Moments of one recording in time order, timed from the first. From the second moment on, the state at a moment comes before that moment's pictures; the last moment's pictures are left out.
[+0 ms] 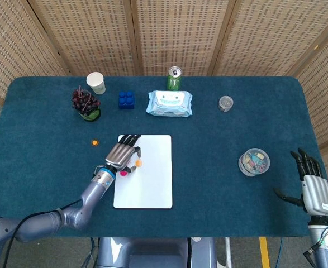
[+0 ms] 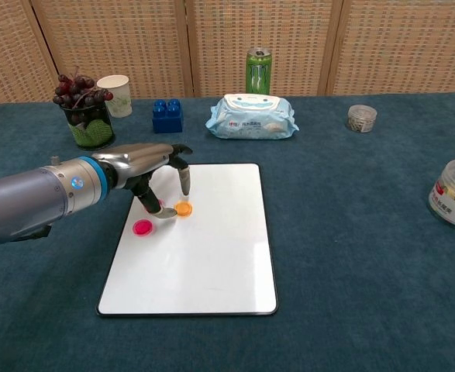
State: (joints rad) left arm -0.85 -1.76 -0.21 -1.24 0.96 0.80 0.39; right arm 0.11 -1.15 0.14 -1.69 -1.38 1.42 0.11
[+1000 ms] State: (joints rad) left arm -0.78 -1.64 -0.21 -1.07 0.97 0.78 0.20; right arm 0.11 -1.15 0.14 -1.69 -1.38 1.42 0.10
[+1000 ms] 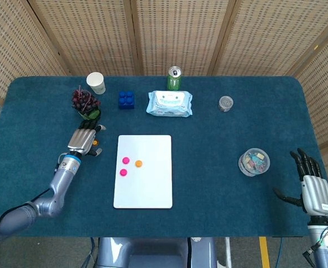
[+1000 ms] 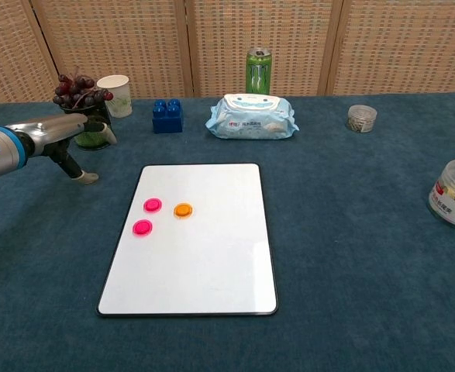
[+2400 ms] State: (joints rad) left arm -0.78 -1.75 -0.22 -0.82 0.96 0.68 0.16; right arm 0.11 -1.15 0.13 -1.69 -1.38 1.42 0.11
